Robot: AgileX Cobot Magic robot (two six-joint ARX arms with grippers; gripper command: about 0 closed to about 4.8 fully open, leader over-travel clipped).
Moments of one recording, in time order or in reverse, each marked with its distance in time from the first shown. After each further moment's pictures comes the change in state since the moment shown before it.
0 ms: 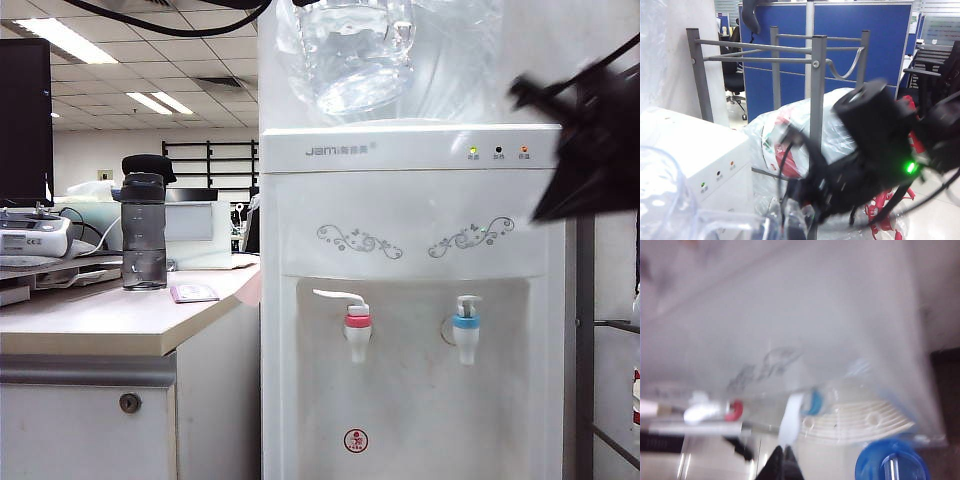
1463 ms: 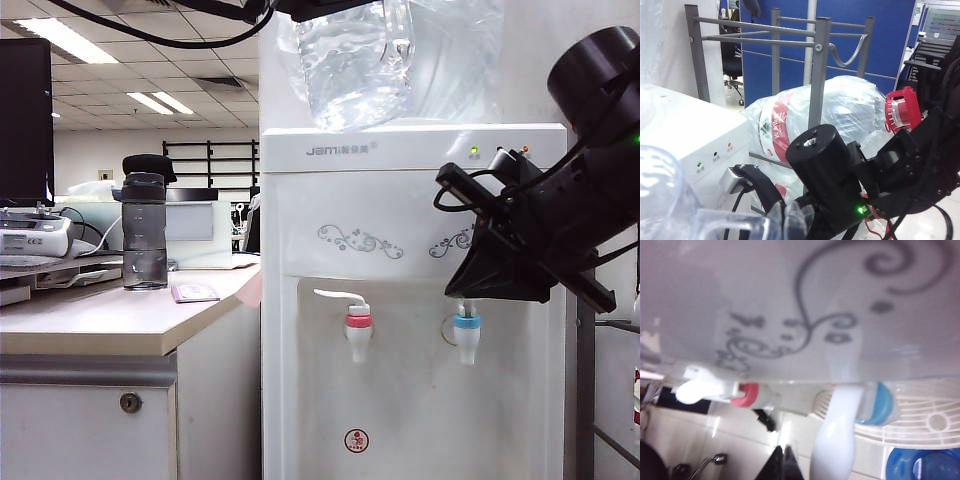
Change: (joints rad) left arm -0.001 0.000 0.000 -0.050 -0.003 -0.034; right arm 0.093 0.402 0.001 0.394 -0.123 0.013
